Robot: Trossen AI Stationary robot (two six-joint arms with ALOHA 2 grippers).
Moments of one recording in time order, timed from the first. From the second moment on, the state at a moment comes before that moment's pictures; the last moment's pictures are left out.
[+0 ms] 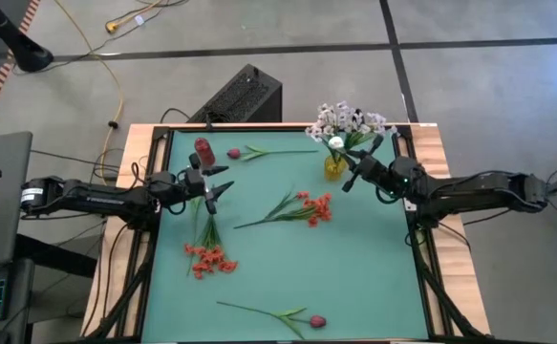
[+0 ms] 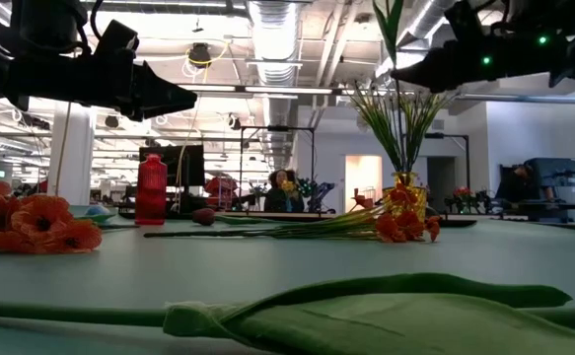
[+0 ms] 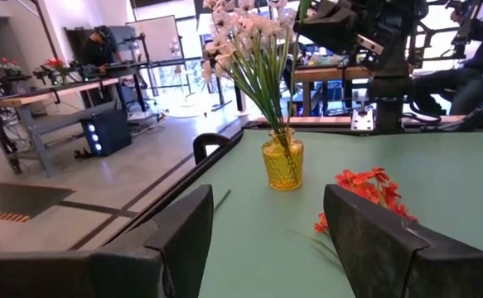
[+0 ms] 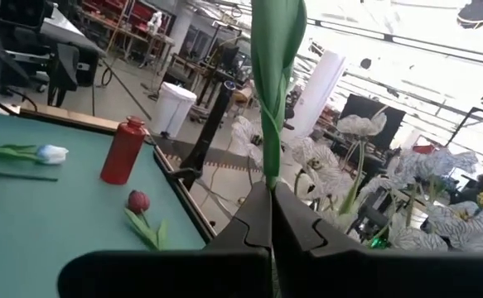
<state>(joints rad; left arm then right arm) 0.21 0.88 0.11 0.80 -0.20 0.12 -0.23 0.90 0.31 0.74 0.39 -0.49</state>
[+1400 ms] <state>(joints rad) 0.21 0.88 0.11 0.80 -0.20 0.12 -0.27 0.90 0.32 0.40 0.59 0.04</state>
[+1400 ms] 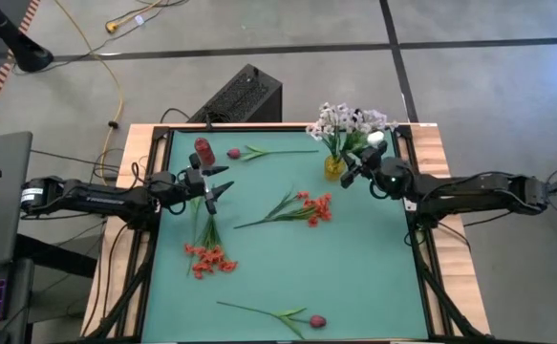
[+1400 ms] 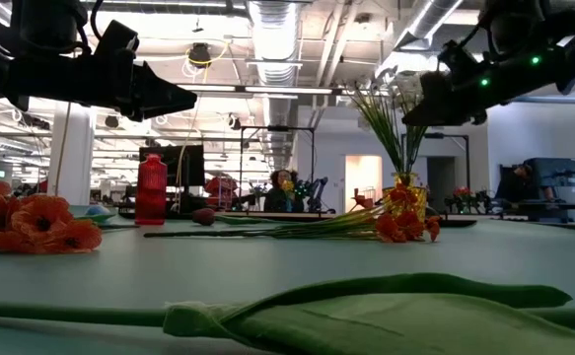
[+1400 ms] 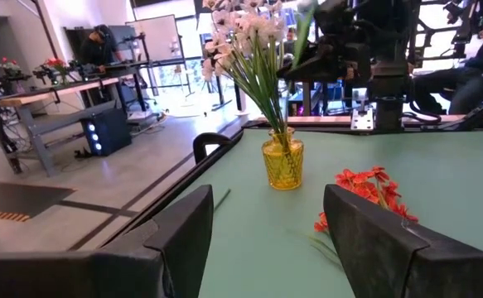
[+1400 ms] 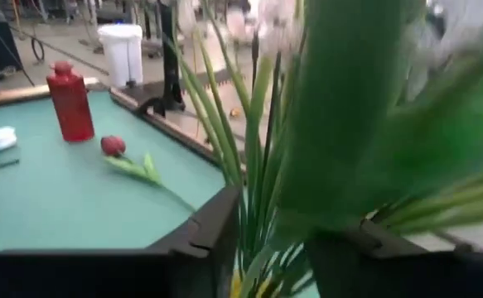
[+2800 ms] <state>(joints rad) 0.01 0.89 0.16 0.74 0.07 -0.16 0.28 1.17 0.81 -0.30 0.50 1.07</state>
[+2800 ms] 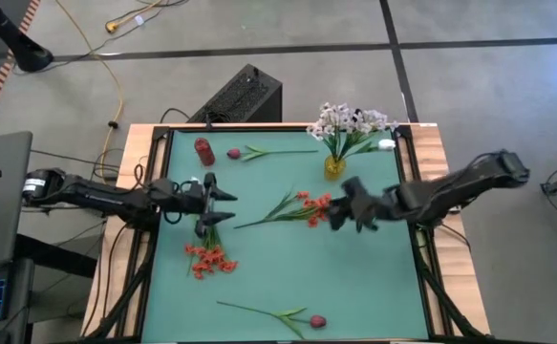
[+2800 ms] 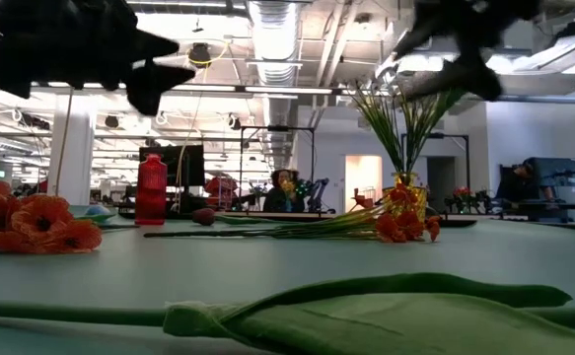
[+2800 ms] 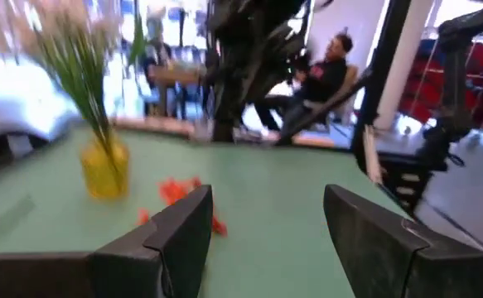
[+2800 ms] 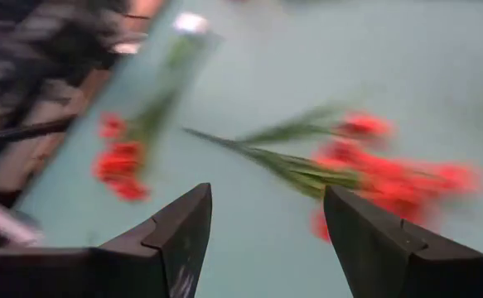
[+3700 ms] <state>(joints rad) -0.13 0.80 0.42 -0.73 -0.44 -1.19 0.23 1.49 0.94 0.22 0.44 0.32</state>
